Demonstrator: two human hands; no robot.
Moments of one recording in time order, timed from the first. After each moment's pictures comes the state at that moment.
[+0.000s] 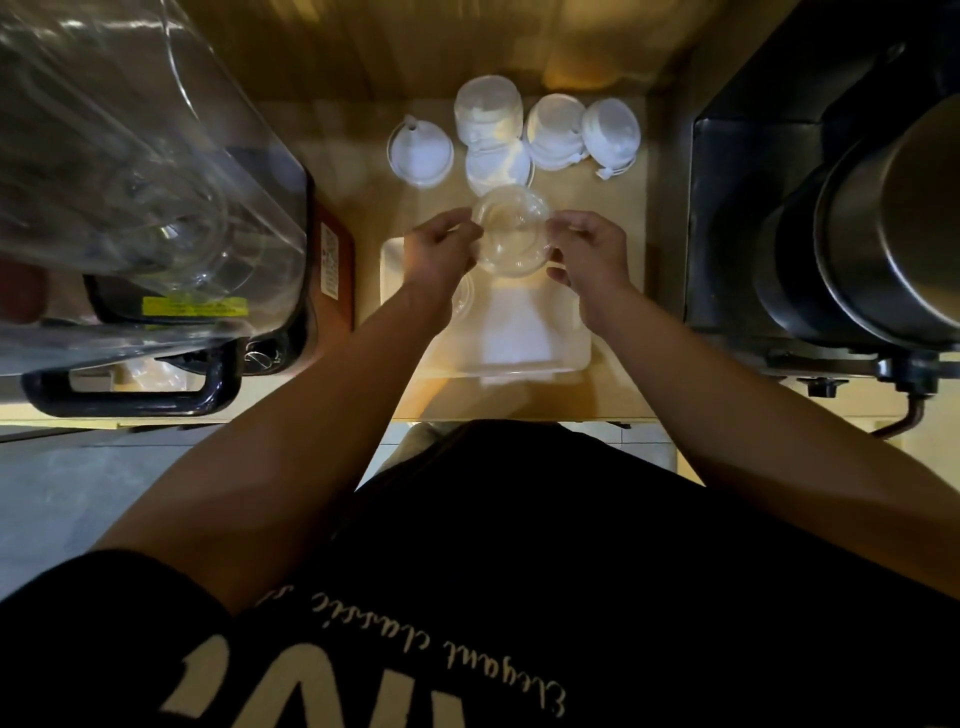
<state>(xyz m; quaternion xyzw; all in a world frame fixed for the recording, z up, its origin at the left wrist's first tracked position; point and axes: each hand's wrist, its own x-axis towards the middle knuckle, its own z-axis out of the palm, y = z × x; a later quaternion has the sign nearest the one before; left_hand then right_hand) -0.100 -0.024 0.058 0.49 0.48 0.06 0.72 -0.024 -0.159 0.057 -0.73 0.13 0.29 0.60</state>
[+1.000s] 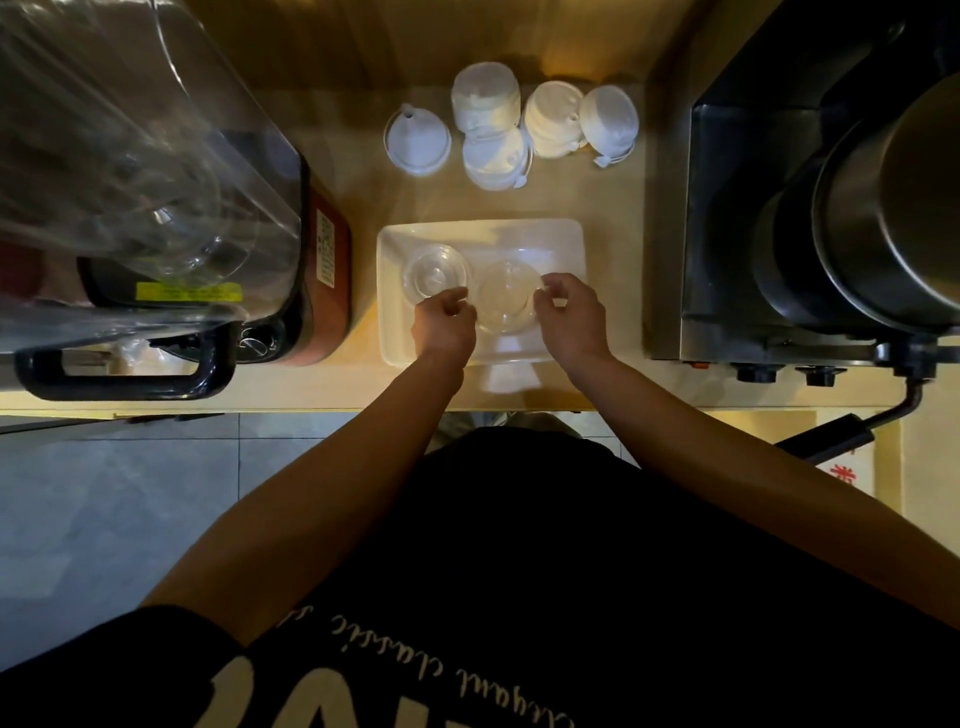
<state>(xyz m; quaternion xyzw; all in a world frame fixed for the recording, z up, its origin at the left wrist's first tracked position) -0.160 -0.068 0.014 0.59 0.55 -0.02 0.59 -0.084 -0.189 0.024 -0.87 0.01 0.28 0.41</state>
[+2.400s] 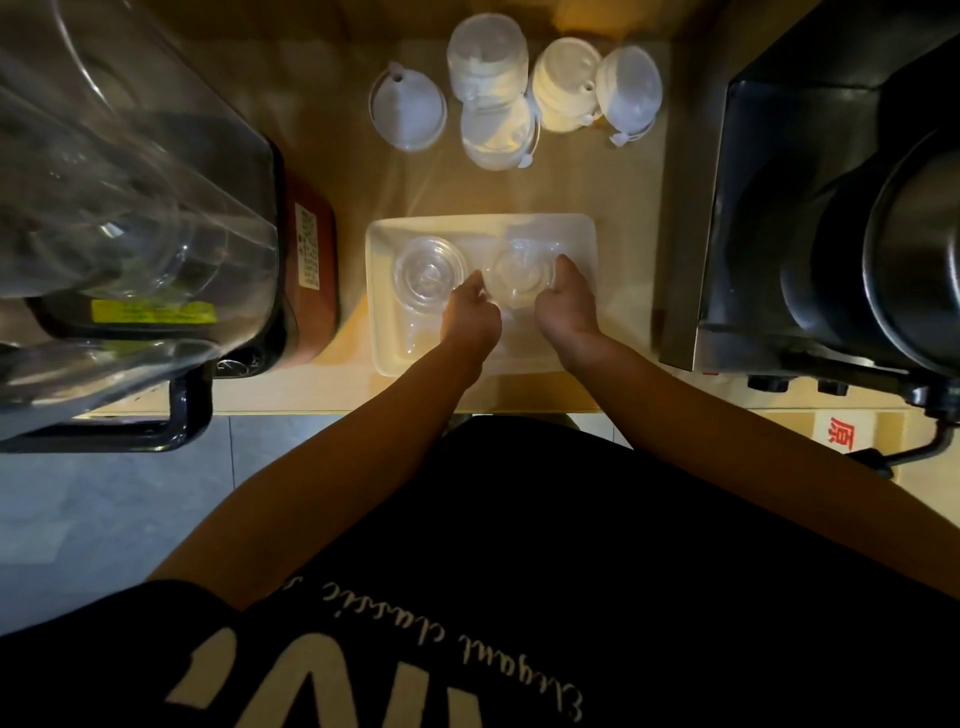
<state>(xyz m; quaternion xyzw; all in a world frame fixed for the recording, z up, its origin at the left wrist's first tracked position) -0.127 -0.070 -0.012 0.60 0.47 -0.14 0.64 -0.058 -0.158 0.002 -0.88 0.05 0.37 0.29</state>
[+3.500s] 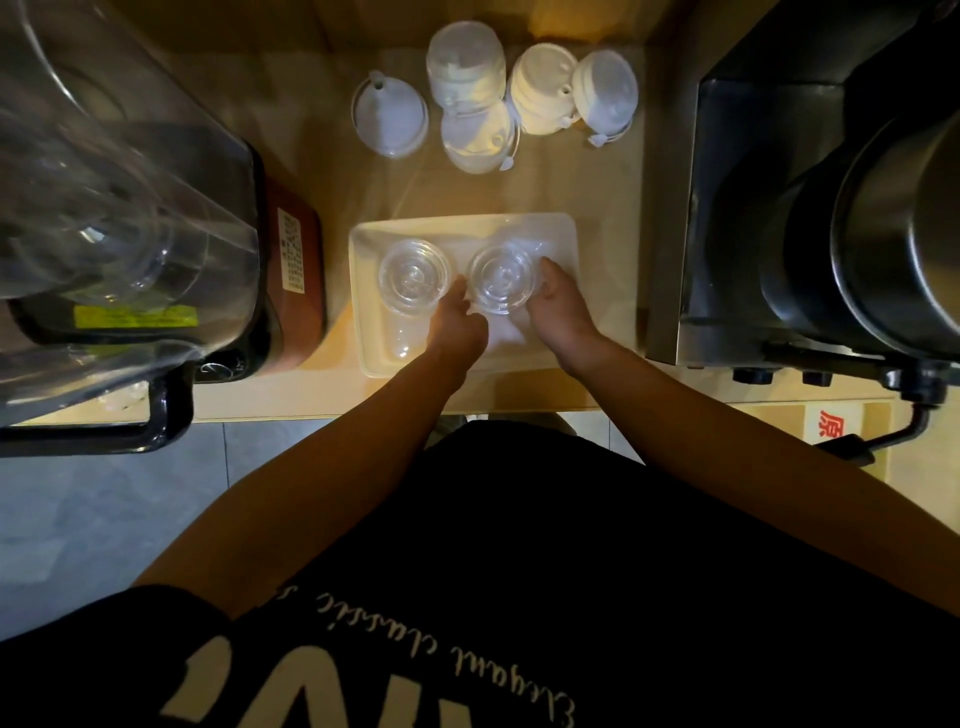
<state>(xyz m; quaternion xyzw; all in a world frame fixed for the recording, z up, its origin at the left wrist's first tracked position) -0.135 -0.075 -0.004 0.61 0.48 -0.17 0.61 -0.056 -0.178 -0.006 -0.84 -0.01 0.38 0.38</state>
